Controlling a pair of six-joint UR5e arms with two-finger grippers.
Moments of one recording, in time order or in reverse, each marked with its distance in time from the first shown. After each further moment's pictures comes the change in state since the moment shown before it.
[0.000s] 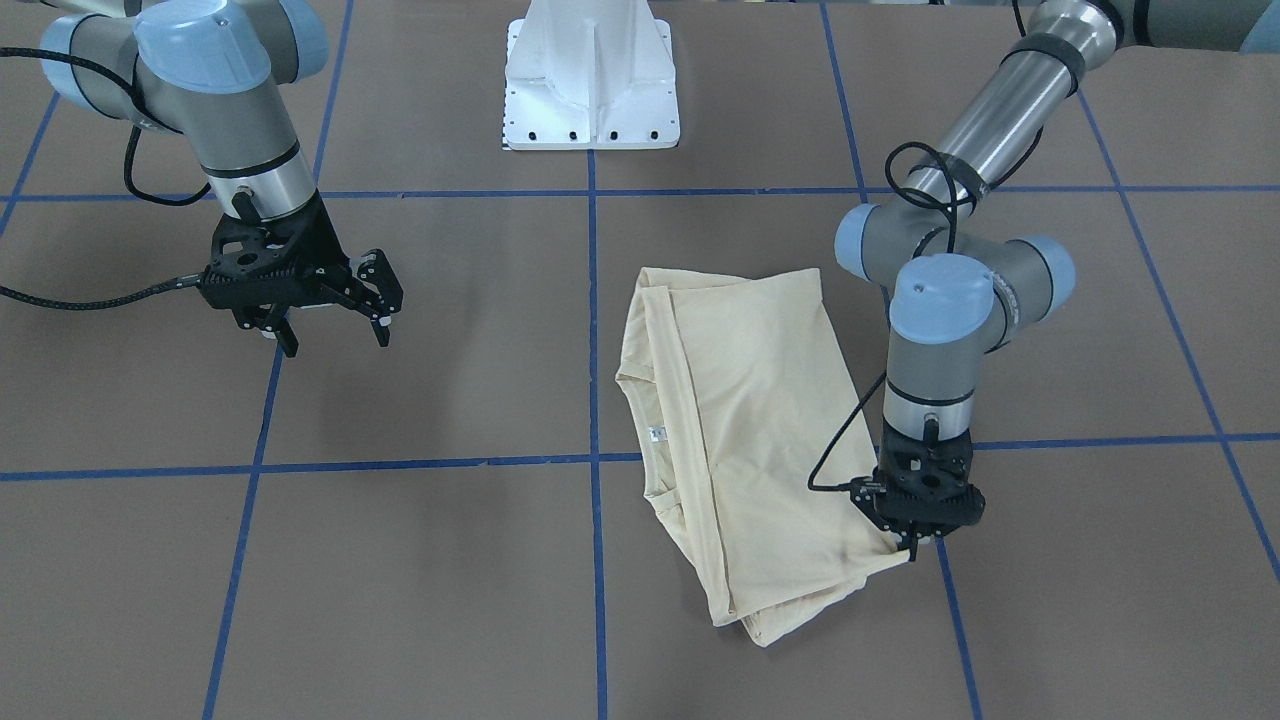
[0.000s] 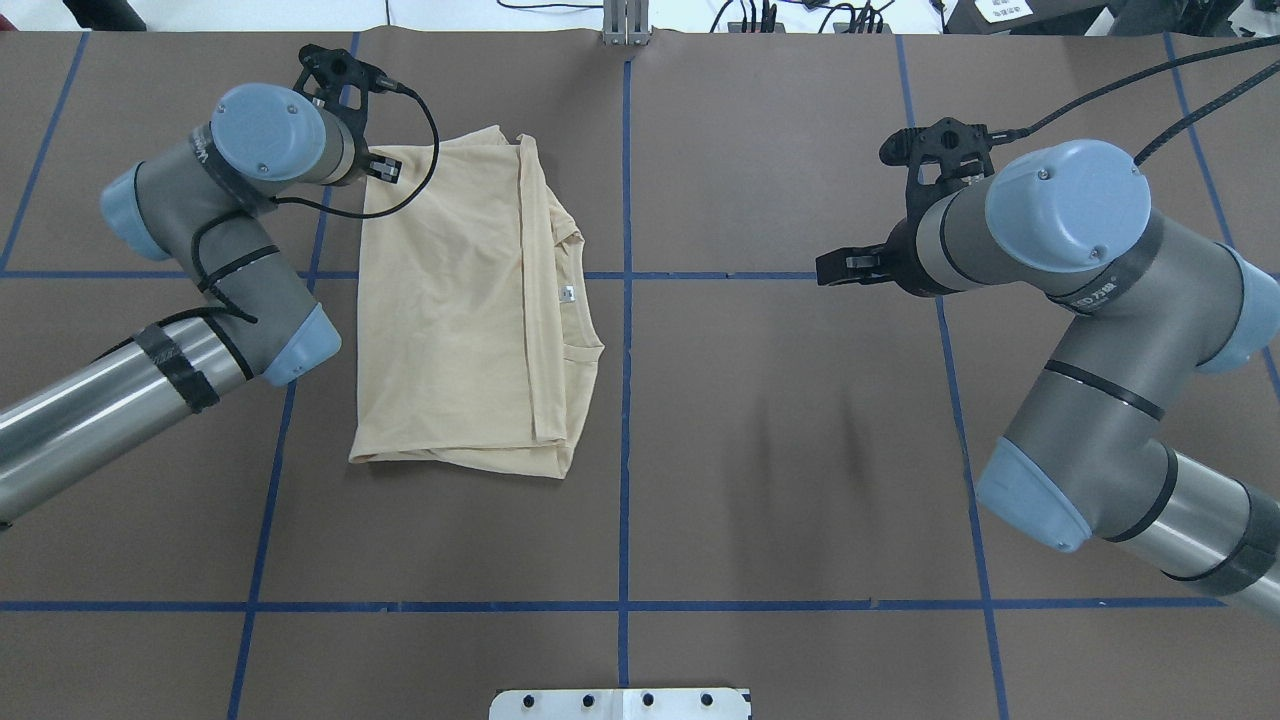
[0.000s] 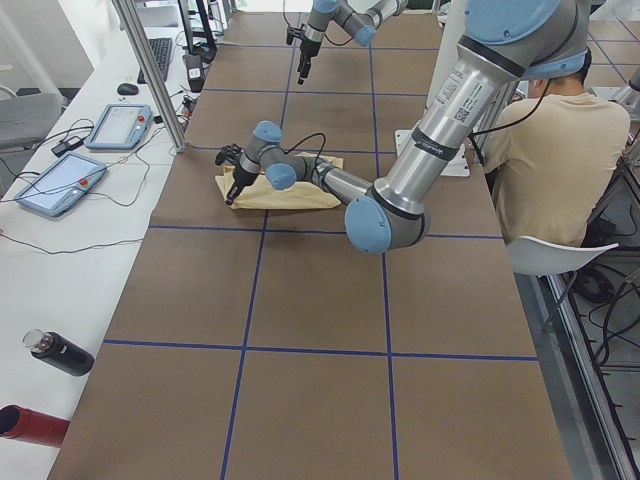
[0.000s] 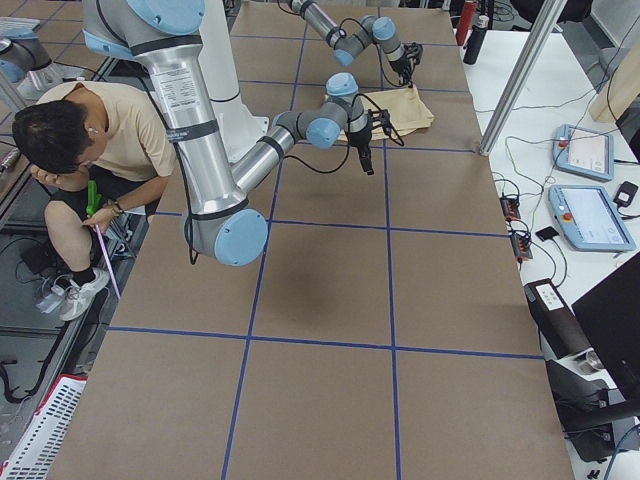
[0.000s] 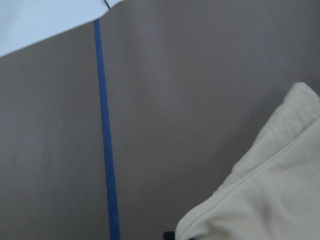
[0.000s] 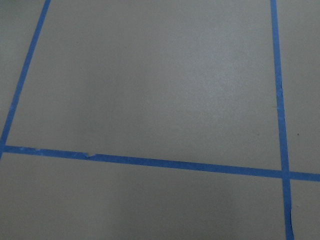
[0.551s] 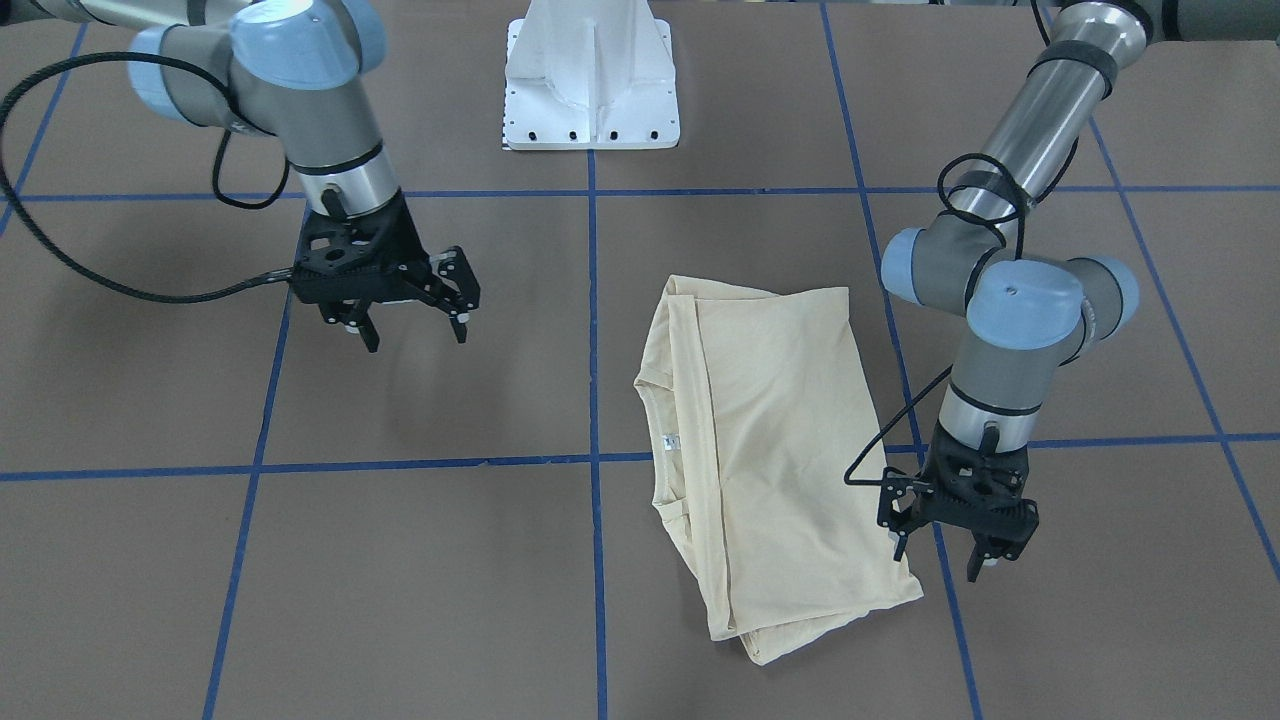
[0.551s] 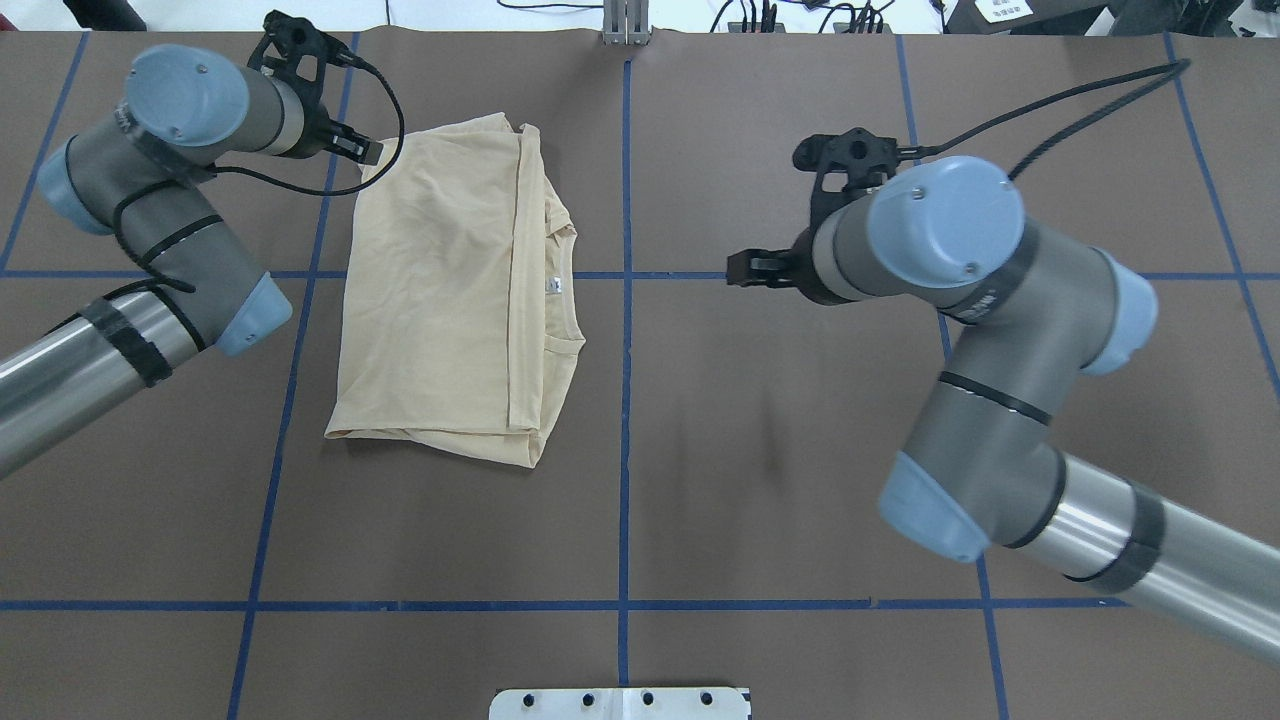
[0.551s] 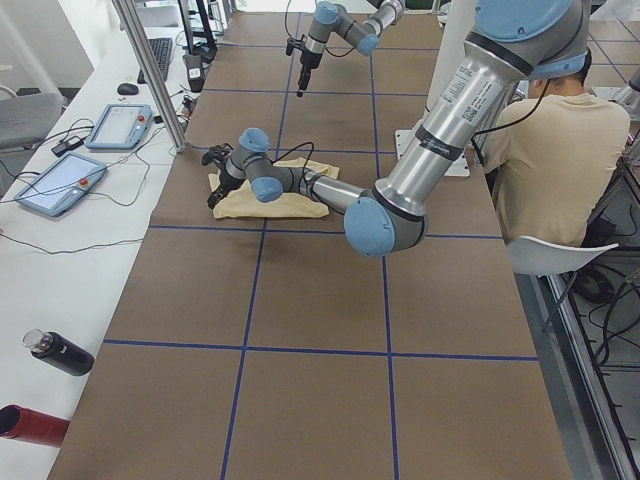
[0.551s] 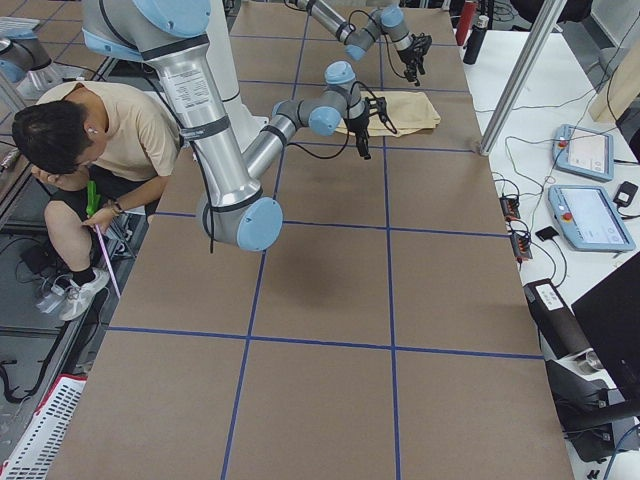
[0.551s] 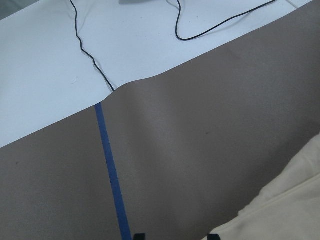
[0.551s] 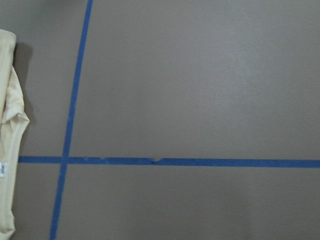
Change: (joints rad) left arm -0.056 0.096 -0.086 -0.117 -0.142 0.106; right arm -0.099 0.192 -0.115 -0.009 -0.077 0.196
